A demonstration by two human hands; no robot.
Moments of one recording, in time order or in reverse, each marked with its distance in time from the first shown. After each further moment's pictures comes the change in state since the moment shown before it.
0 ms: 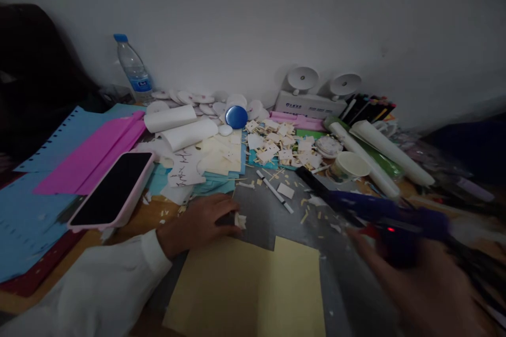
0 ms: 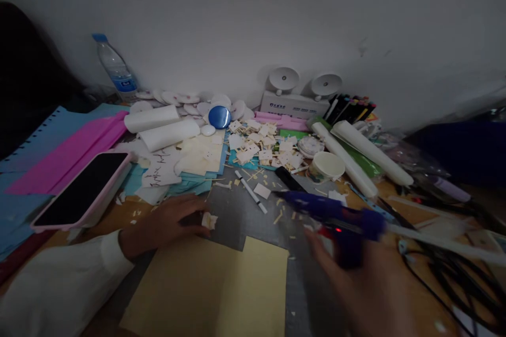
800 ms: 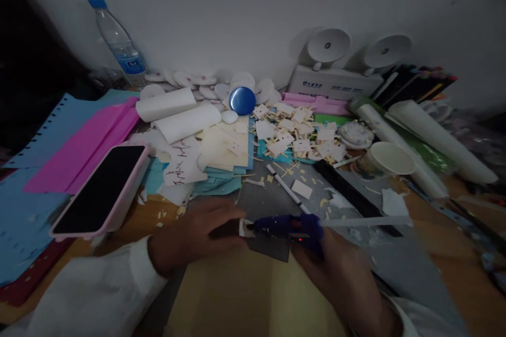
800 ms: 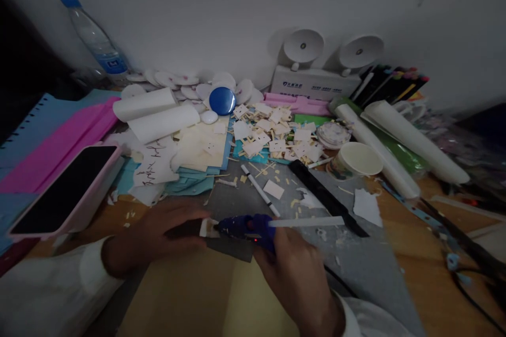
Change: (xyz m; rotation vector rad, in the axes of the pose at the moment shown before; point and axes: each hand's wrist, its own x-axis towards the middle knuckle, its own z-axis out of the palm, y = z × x) left_hand -0.010 -0.006 0.002 -0.061 0.075 0.052; right_hand -0.011 -0.031 0.094 -0.044 -0.209 -0.407
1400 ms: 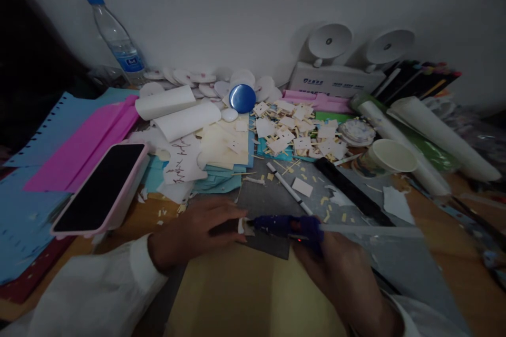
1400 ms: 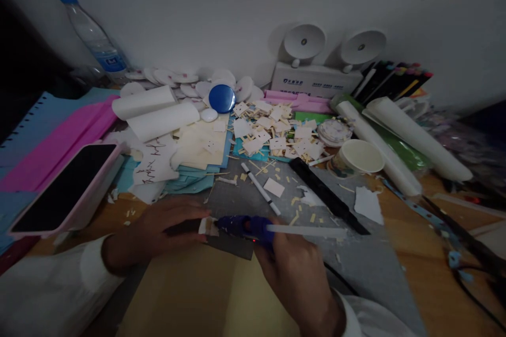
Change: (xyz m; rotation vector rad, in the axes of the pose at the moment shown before) left_hand 0.002 -0.001 -0.001 -0.001 0.045 0.067; right_hand 0.004 -0.003 -0.006 -0.052 0.046 -0.106
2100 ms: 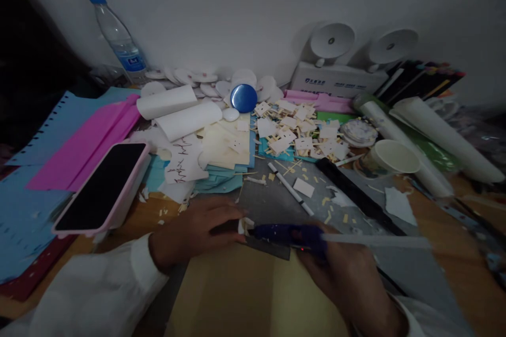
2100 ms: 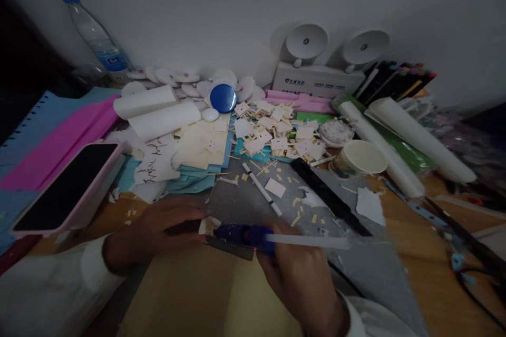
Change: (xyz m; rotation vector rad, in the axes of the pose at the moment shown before) left_hand 0.000 -0.002 -0.001 -0.021 -0.029 -0.026; right_hand 0.001 0.004 -0.006 0.221 -0.124 0.050
